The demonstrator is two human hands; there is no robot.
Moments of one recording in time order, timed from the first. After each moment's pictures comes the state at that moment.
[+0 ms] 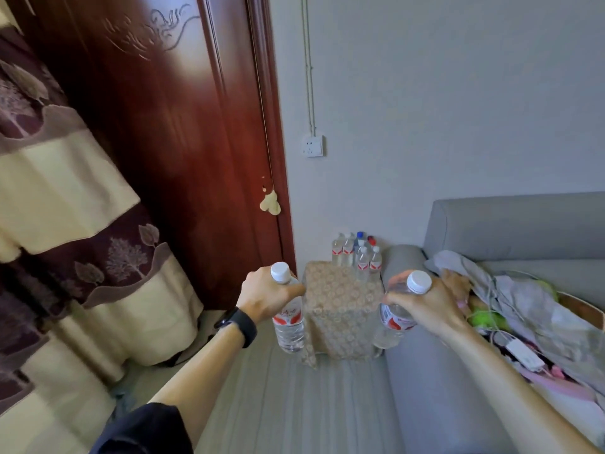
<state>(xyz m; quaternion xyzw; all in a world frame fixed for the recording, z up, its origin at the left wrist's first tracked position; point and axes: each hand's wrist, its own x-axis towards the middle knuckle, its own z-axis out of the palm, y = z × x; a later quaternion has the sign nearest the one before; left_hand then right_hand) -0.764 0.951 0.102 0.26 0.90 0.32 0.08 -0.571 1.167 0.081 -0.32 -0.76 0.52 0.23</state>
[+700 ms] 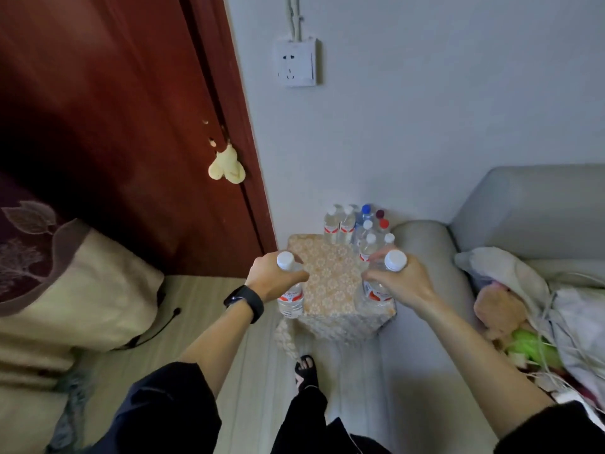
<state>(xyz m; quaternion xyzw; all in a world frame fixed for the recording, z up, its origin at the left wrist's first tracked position) -1.093 1.243 -0.066 0.22 0.89 0.31 0.24 -0.918 1.444 -0.058 -0.39 -0.76 0.51 0.11</state>
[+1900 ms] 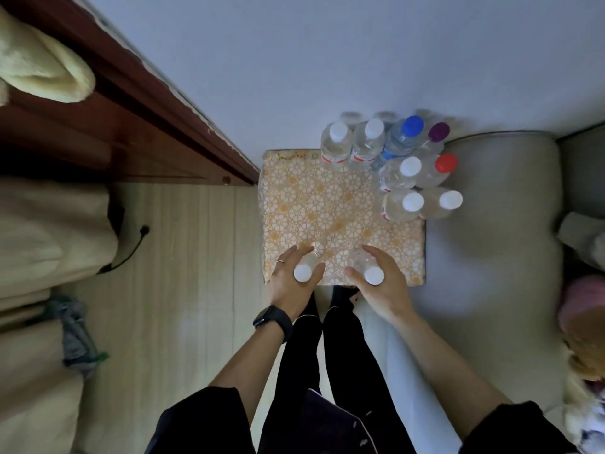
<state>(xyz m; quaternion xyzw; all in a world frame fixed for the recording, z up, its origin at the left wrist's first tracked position) -1.167 1.386 -0.378 0.06 0.86 0.35 0.37 -1.040 1.544 -0.398 -0.44 -0.73 0.51 -0.08</state>
